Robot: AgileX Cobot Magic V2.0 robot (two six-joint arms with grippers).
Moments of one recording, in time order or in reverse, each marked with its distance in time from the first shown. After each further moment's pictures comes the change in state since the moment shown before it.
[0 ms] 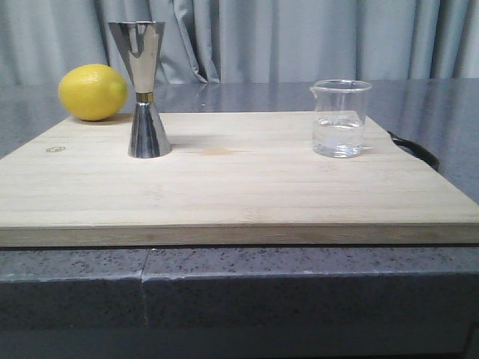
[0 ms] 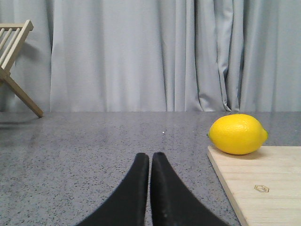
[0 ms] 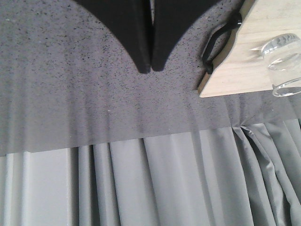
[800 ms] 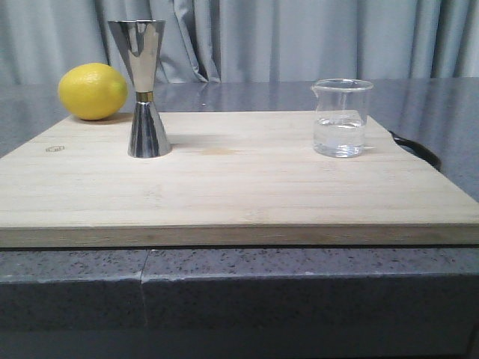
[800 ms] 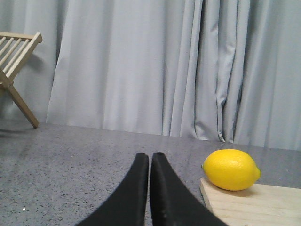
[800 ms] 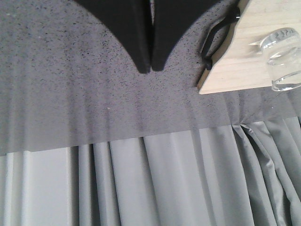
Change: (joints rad) left arm 0.000 0.000 -0.041 -0.115 -0.041 0.000; right arm 0.000 0.000 -0.059 0.002 0.066 0.002
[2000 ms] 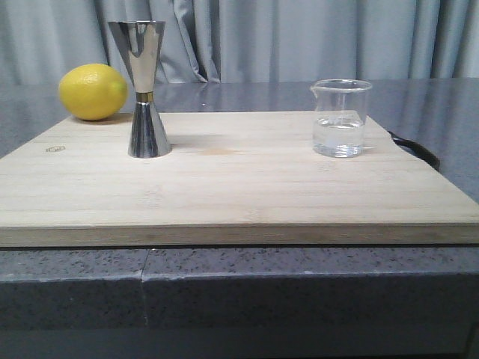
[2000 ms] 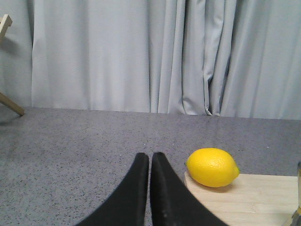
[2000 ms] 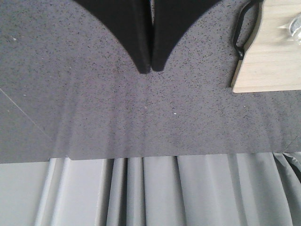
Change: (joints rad) left arm 0.000 0.319 -0.460 0.006 0.371 0.029; right arm 0.000 0.365 -0.553 -0.143 0.444 -0.004
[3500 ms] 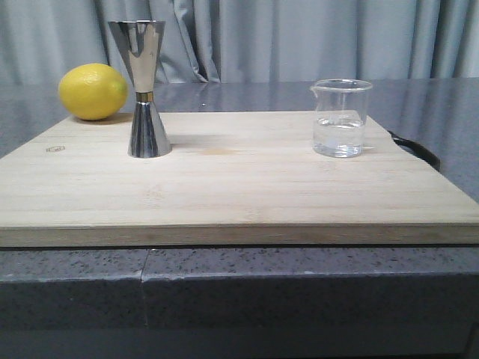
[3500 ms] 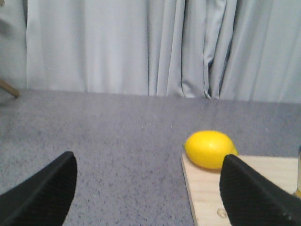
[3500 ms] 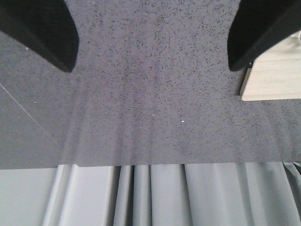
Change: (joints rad) left arm 0.000 0.058 -0.036 -0.007 0.076 0.000; right arm 0.000 0.008 -0.037 -0.024 0.074 0.003
